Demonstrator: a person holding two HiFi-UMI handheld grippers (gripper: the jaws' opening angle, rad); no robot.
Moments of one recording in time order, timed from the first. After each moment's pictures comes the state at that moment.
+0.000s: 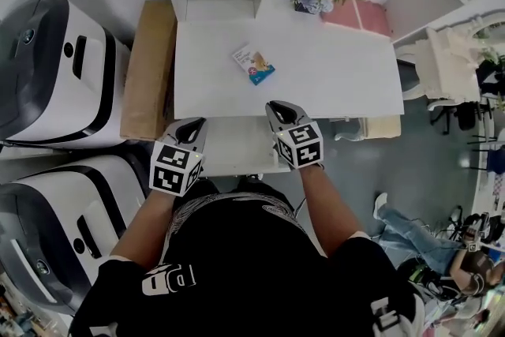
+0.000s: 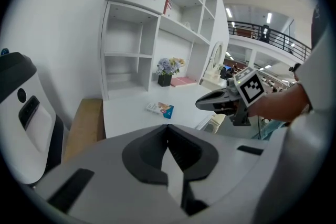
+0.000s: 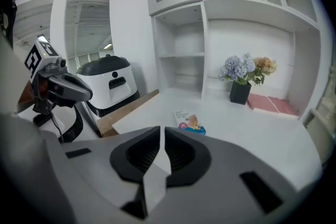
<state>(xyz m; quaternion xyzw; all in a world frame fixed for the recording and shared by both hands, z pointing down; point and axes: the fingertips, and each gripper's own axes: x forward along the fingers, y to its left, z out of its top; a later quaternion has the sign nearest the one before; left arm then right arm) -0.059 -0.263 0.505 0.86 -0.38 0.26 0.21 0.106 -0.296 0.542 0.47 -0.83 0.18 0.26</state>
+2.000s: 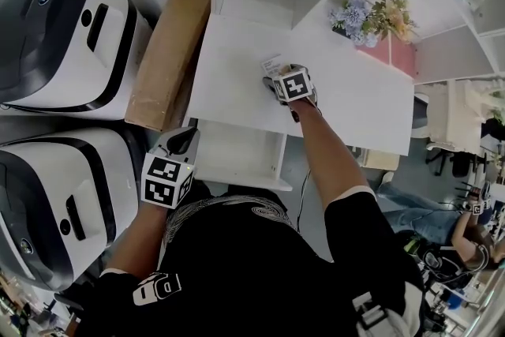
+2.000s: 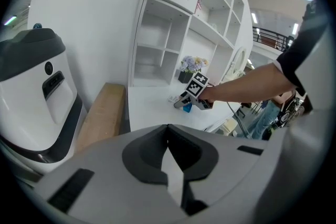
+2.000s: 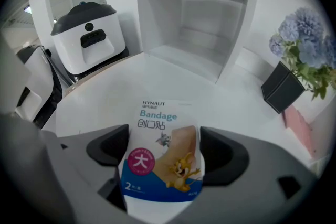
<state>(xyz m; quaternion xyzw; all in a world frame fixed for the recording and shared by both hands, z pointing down) -0.129 -0.268 0.530 0.80 -0.46 0.25 0.29 0.087 -0.481 0.686 0.39 -0.77 0.21 0.47</state>
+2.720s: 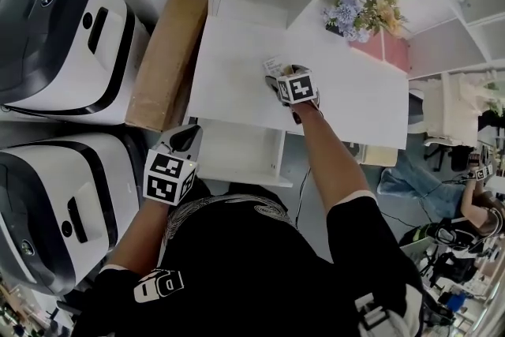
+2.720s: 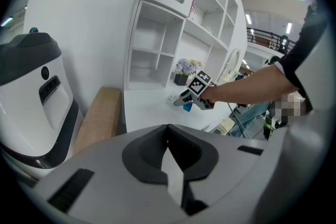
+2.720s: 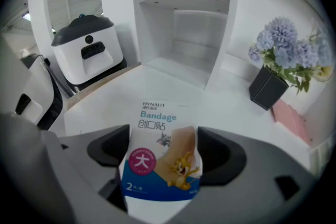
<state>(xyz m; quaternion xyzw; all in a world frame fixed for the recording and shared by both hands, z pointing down) -0.123 -0.262 0.520 0.82 -0.45 0.24 0.27 0.096 -0.468 0.651 0.42 -0.77 0.21 0.43</state>
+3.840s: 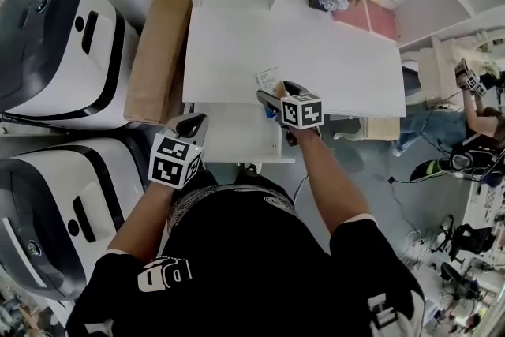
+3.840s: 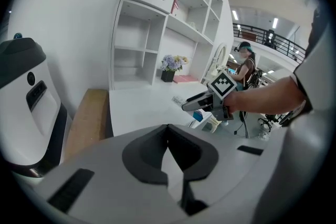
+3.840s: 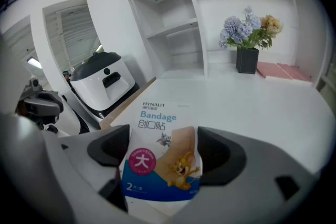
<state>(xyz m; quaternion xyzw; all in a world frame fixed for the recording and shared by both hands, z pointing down) -0.093 -0.230 0.522 0.85 -0.39 0.26 0.25 0.092 -0.324 0.602 0.44 -0.80 0.30 0.27</state>
